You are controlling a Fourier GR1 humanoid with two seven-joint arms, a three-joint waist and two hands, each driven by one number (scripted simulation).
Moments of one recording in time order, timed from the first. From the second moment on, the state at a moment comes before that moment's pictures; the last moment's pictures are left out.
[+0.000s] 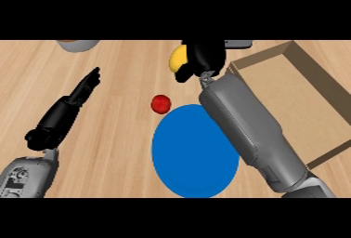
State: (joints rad) left arm -0.23 0.32 -0.06 -1.53 -0.05 -0.15 -0.07; right arm -1.04 -0.03 0.27 -0.89 1.10 -0.15 0.59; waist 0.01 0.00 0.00
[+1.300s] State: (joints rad) left arm -0.20 0.31 -0.03 -1.57 -0.07 -0.18 -0.07; right arm -0.96 -0.45 -0.11 -0.75 0.95 0.04 0.54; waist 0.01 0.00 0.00
